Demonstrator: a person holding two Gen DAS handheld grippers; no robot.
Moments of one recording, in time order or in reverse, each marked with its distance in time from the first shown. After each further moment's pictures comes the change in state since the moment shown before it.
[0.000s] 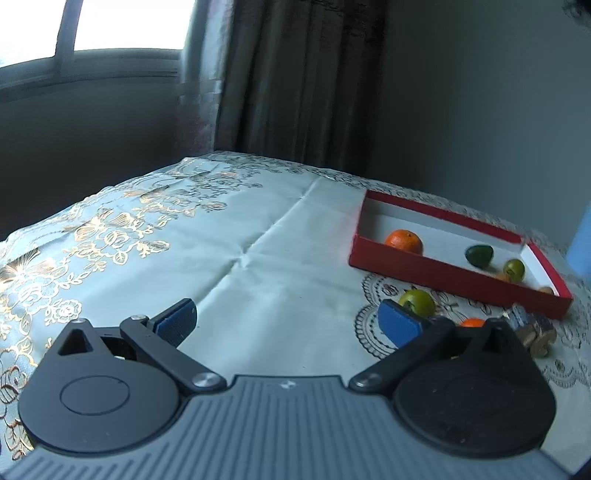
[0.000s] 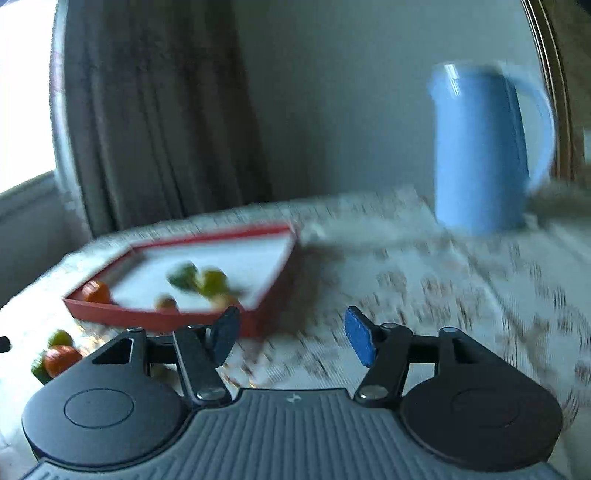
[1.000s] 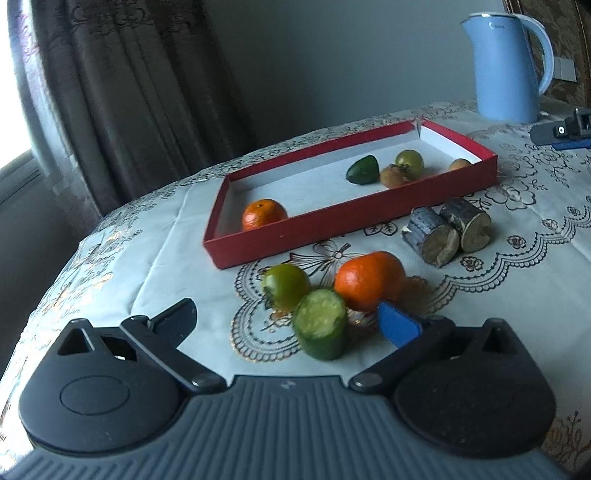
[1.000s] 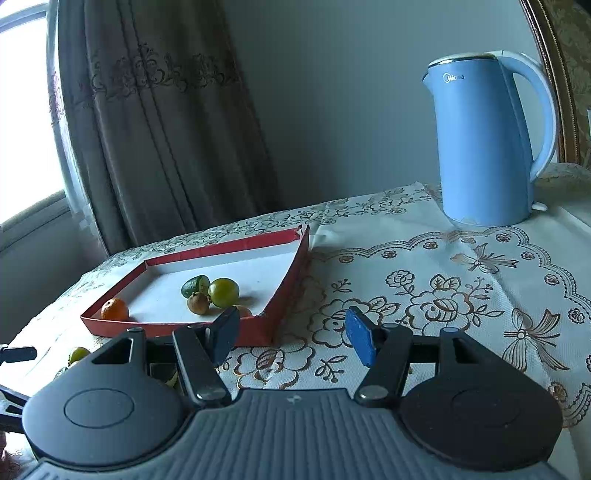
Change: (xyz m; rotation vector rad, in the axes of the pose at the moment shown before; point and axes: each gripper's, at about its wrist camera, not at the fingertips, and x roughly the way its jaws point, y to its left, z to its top) left arm 0.018 -0.102 -0.014 0.562 0.060 -0.142; right arm -0.009 -0.009 0.003 0.054 -0.031 0.079
